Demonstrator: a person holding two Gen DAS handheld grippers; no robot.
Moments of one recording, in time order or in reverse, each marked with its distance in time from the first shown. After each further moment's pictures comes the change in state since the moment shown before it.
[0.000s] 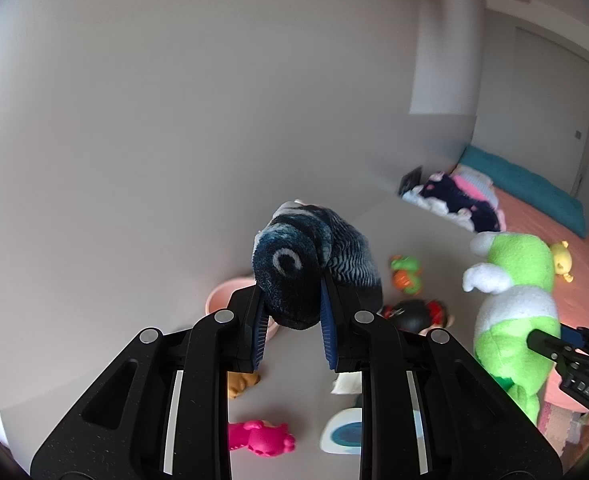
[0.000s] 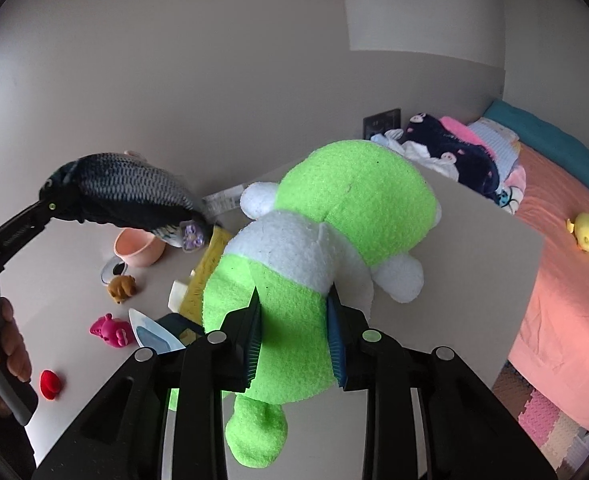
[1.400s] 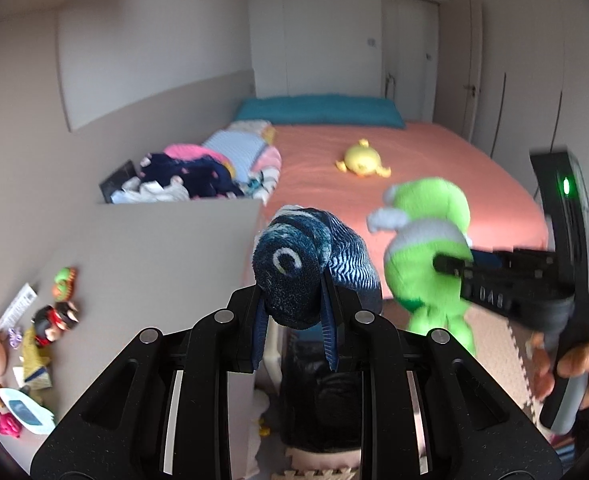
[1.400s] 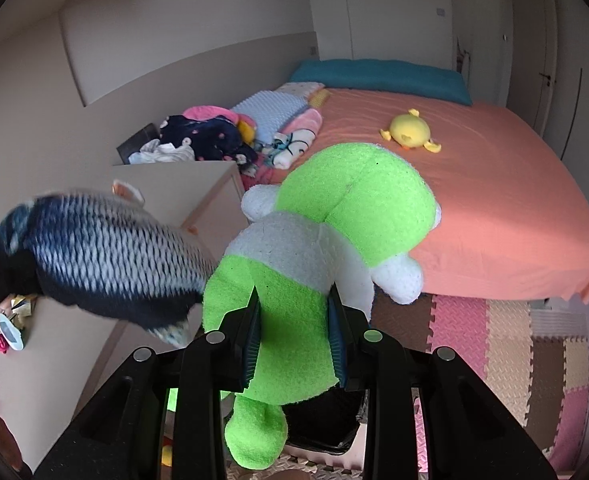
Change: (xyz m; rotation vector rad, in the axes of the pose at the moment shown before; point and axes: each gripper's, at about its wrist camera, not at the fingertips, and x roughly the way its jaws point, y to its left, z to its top) left arm -0.072 -0.360 -0.107 0.490 0.092 -0.583; right arm -0.145 -0.305 -0.156 0.426 -0.018 -0.398
